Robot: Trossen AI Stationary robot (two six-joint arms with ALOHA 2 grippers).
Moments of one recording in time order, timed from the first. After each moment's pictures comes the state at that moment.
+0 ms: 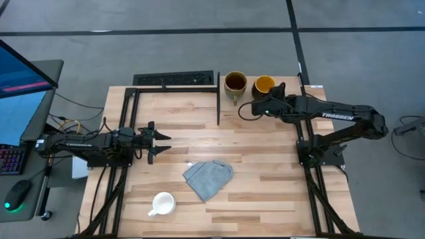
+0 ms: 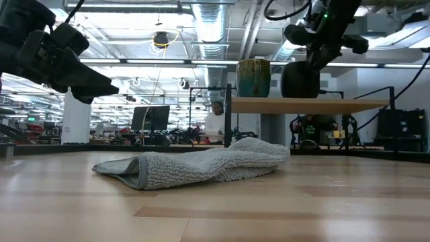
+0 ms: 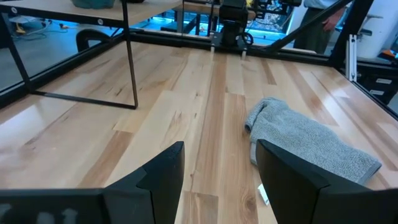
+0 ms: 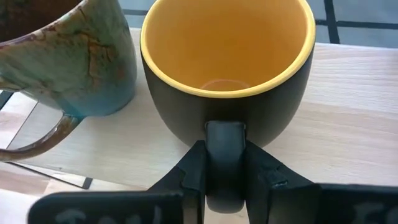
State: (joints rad) left arm 0.06 0.29 0.01 0.09 -0.03 -0.12; right arm -0.22 1.22 1.08 -0.96 0.70 0.96
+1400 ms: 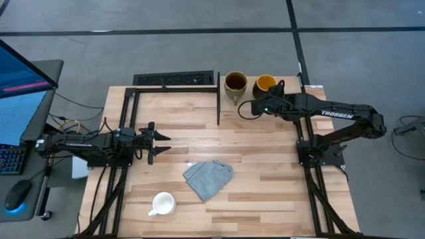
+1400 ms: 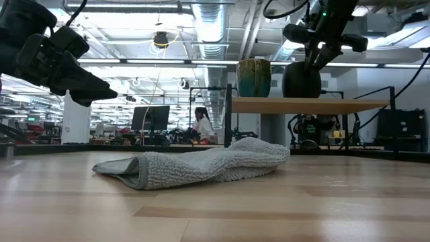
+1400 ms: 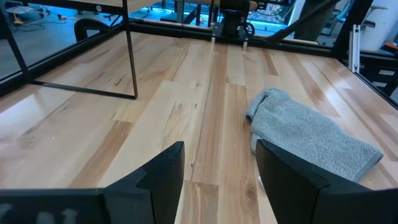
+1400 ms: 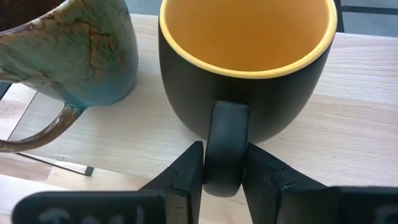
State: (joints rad) left arm 0.06 0.29 0.01 0.05 -0.03 -0.12; right arm -0.23 1.23 1.13 -1.02 0.65 0.96
